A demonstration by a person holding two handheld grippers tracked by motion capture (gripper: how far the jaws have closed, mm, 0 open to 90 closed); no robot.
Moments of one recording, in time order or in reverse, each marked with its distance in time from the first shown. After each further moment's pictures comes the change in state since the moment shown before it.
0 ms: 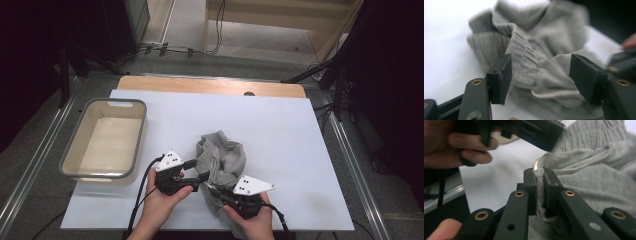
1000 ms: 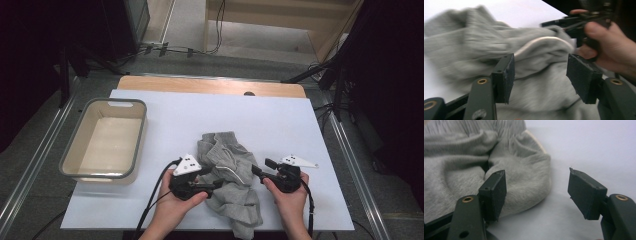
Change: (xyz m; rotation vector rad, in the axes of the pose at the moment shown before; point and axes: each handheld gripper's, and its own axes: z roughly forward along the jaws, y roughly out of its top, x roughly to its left) left arm -0.048 0.012 0.020 0.016 -0.103 0.119; right arm -0.115 -0.032 -0.051 0.022 -0.332 0.378
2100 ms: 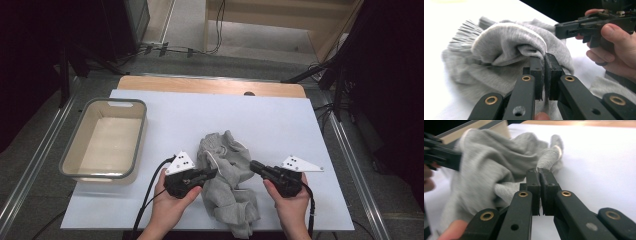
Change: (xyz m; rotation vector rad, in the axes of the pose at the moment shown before) left arm 0.016 0.004 -0.030 -0.105 0.014 -0.010; right arm 0.028 0.020 -0.035 -0.127 0.167 -0.147
